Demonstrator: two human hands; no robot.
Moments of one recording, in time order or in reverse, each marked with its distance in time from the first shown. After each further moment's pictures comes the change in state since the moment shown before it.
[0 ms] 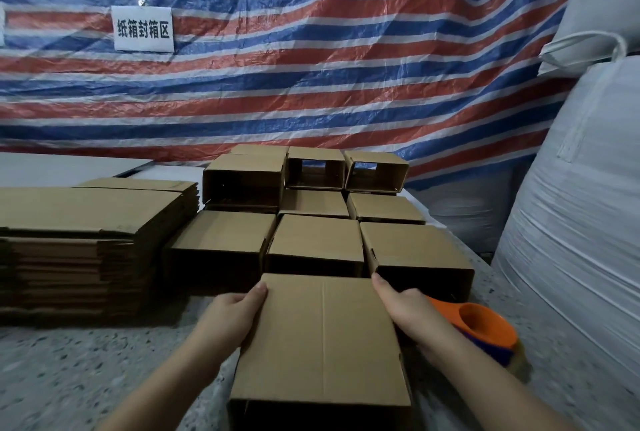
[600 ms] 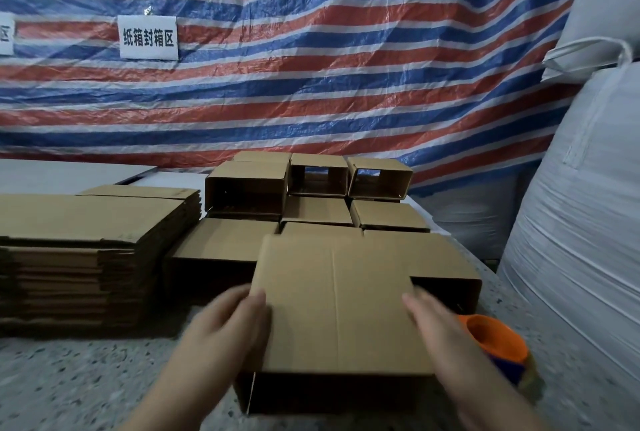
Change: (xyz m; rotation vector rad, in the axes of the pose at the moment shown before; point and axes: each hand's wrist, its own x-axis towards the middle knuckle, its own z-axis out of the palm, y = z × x) left_hand -0.046 0.015 -0.014 -0.195 0.055 0.184; right_hand -0.067 -0.006 -0.011 0.299 -0.006 -0.118
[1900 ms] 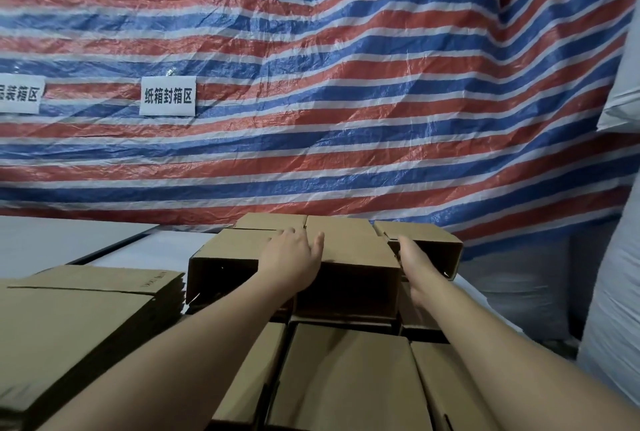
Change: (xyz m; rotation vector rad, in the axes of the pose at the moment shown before) left_hand 0.353 0.056 0.088 1.077 0.195 0.550; right_hand 0.349 -0.121 0.056 0.178 0.086 -0.121
